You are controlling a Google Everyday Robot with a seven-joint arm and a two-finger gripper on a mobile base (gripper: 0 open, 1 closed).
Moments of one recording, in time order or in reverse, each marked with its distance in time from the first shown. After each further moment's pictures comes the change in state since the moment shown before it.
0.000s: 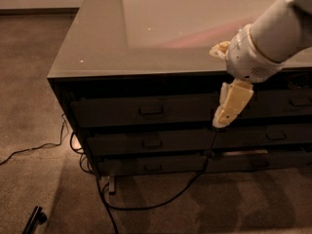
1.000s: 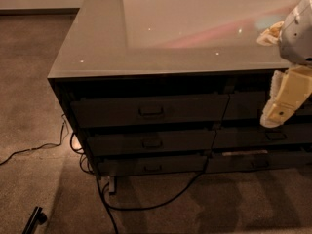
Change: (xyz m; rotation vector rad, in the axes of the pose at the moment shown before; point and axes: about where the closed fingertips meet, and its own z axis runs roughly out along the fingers) arm 0.037 0.024 -0.090 0.020 0.183 0.117
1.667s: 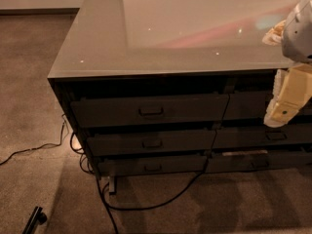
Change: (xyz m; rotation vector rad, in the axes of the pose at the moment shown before) arm 0.006 0.001 -0.006 0.003 0.057 0.028
